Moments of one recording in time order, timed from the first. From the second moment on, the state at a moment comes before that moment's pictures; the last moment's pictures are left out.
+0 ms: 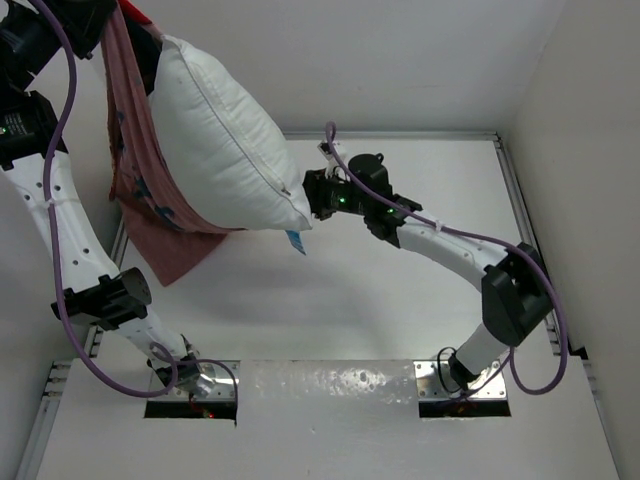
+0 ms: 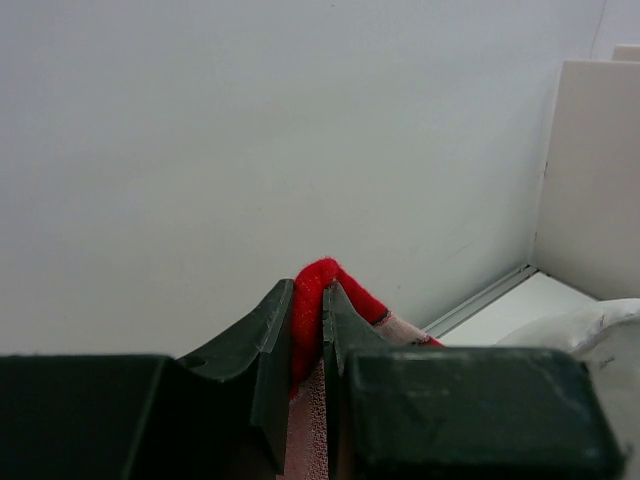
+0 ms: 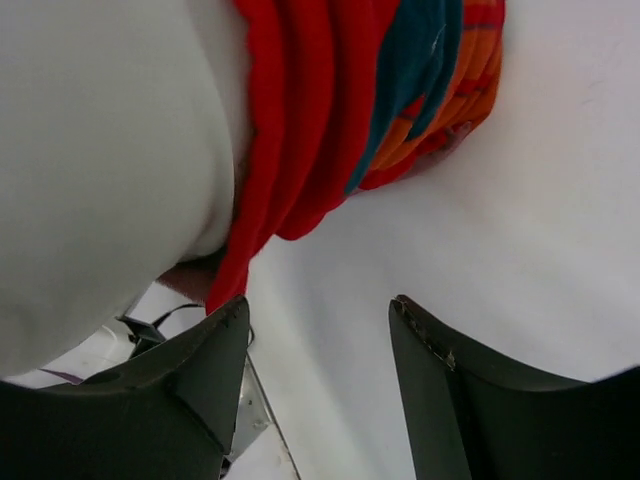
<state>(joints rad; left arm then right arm) 0.45 1.68 2.38 -0.13 0.94 -0.36 0.65 1.60 1.17 0.16 -0.46 0.56</state>
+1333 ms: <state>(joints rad) 0.50 1.68 2.37 -0.22 0.94 -0.31 0.70 1.74 1.13 0.52 -0.30 0.83</state>
